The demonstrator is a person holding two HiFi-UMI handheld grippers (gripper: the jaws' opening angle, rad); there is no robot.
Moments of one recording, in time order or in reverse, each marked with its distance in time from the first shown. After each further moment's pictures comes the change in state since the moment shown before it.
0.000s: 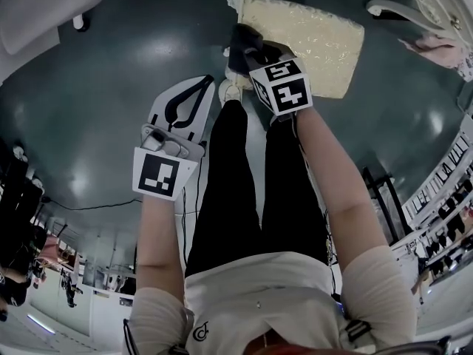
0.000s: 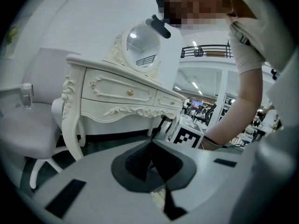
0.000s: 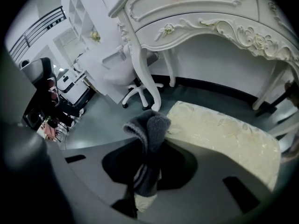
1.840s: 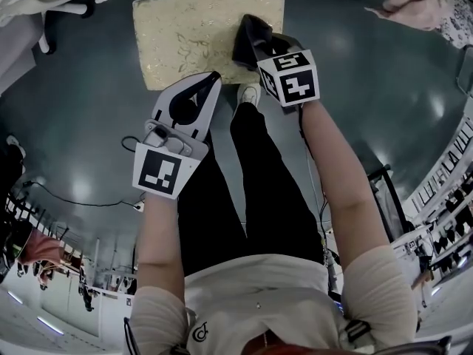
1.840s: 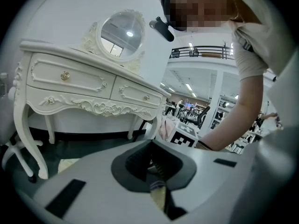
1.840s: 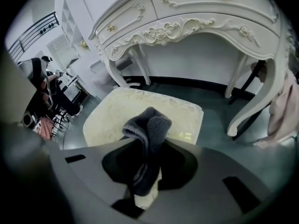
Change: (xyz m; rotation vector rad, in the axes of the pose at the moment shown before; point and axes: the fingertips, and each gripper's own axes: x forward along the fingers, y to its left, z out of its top) left arm 0.157 -0.201 0.004 -0.023 -0.011 -0.086; right arm -0.113 -0.208 -0.117 0.077 -0.027 -0.067
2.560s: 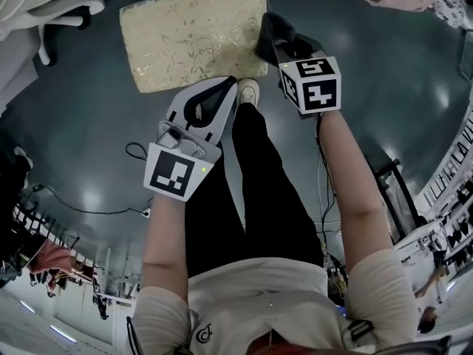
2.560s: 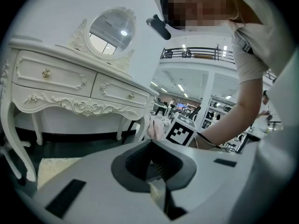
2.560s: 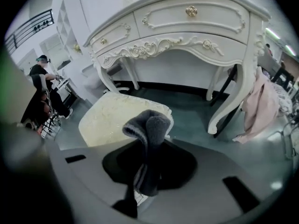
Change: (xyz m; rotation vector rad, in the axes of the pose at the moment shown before) left arm 0.022 -0.060 -0.006 0.024 0.005 -0.099; right arm -0.066 -0.053 -0.020 0.044 -0.059 -0.128
